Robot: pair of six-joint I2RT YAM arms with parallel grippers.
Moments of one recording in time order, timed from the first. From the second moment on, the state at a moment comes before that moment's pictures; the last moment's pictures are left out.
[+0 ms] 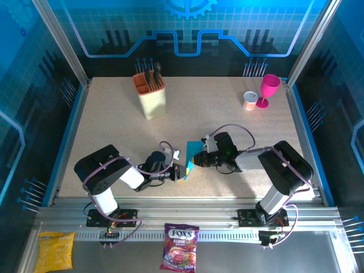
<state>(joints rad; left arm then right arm) -0.72 1.74 0.32 0.89 0.41 -0.72 0.55 1.67 0.56 0.36 -0.64 0.61</state>
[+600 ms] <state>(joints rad) -0.72 1.75 0.32 0.92 0.42 -0.72 0.58 1.79 0.64 0.38 -0.65 0.61</state>
